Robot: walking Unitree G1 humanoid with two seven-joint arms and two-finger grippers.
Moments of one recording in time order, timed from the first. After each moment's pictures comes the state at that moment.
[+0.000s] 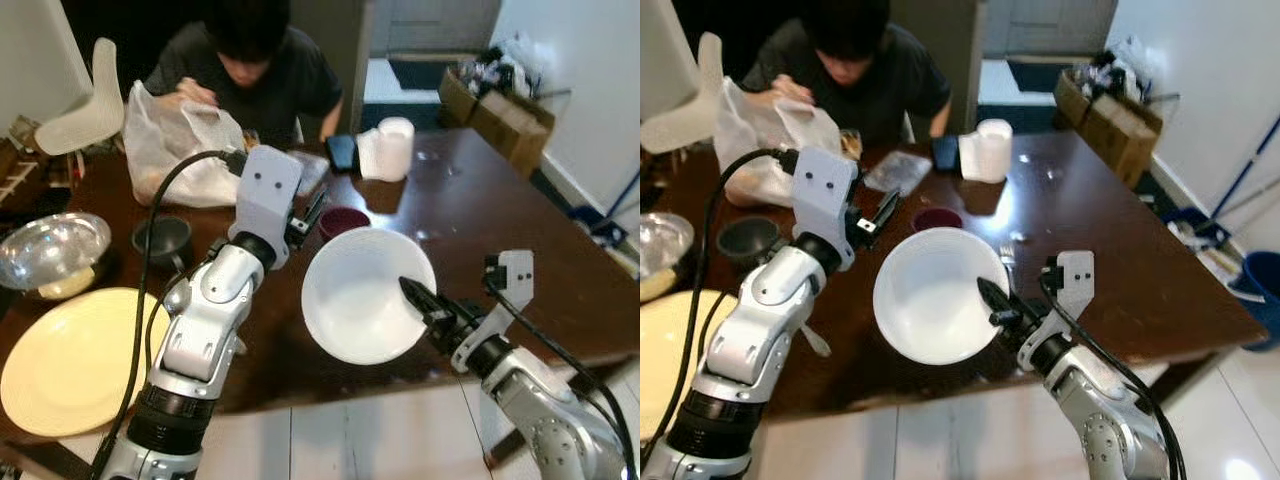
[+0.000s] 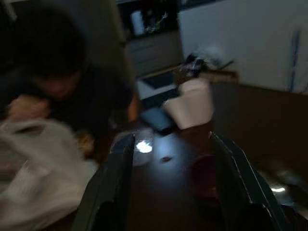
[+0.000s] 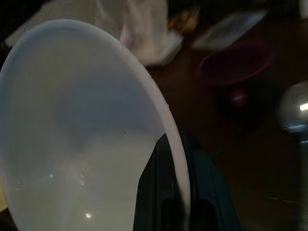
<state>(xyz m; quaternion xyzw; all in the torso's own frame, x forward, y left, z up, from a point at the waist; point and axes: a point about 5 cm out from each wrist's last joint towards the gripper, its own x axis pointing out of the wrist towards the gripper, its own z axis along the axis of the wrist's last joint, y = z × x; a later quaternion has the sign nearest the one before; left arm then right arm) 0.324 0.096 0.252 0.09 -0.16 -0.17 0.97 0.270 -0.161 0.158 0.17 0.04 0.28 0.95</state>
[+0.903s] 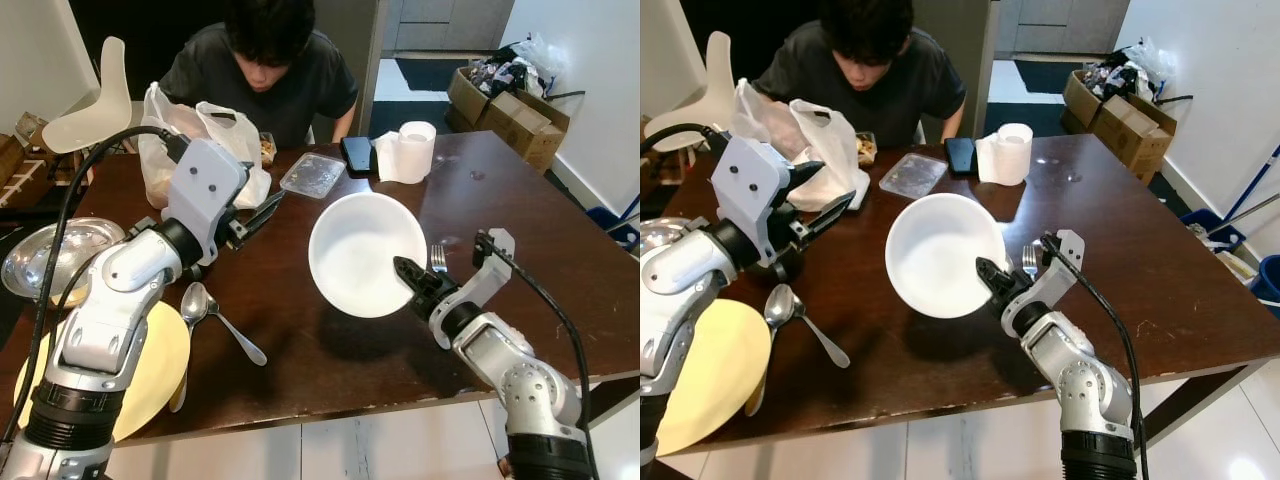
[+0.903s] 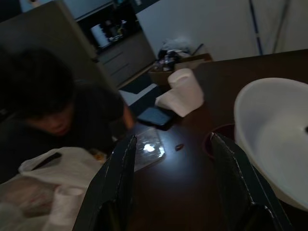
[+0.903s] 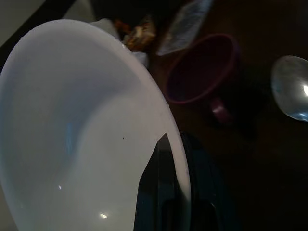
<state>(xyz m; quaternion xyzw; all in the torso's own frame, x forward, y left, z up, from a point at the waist) 0.309 0.141 0.271 0.21 -0.18 -0.28 0.92 0.317 -0.164 0.163 0.35 0.09 0.13 0.92</state>
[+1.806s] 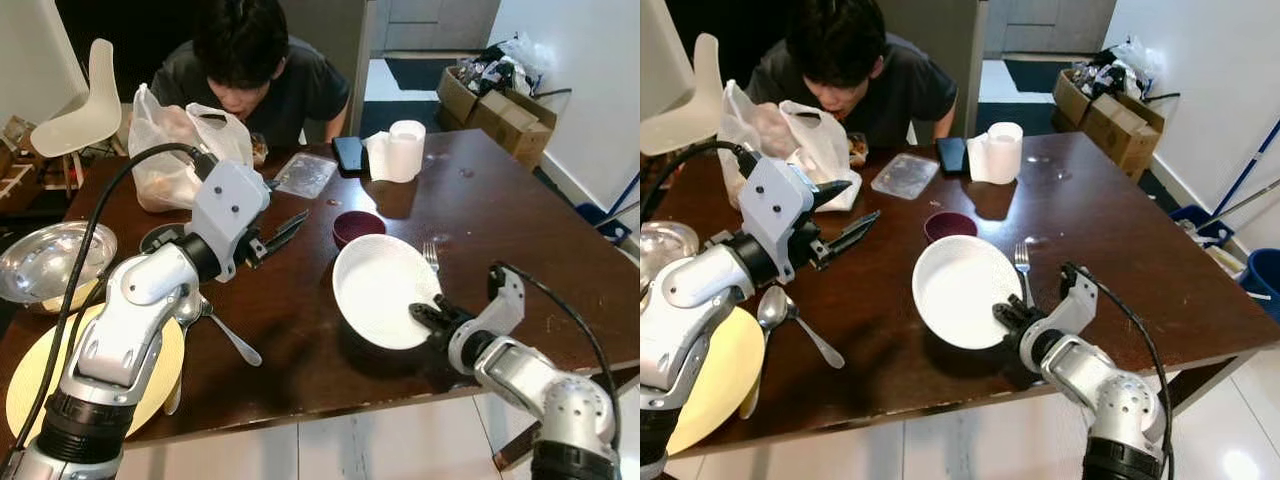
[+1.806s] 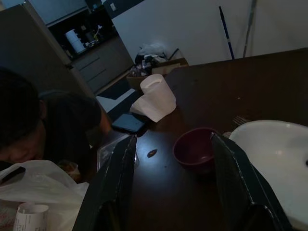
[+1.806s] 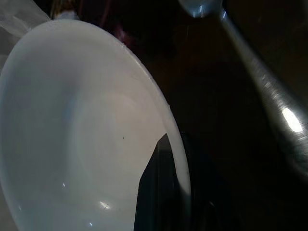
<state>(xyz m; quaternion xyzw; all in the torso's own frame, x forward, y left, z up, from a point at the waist) 0.304 0.128 0.262 0.21 -0.17 -0.32 0.91 0.302 -0.177 0.126 0.43 0.26 0.07 0.86</state>
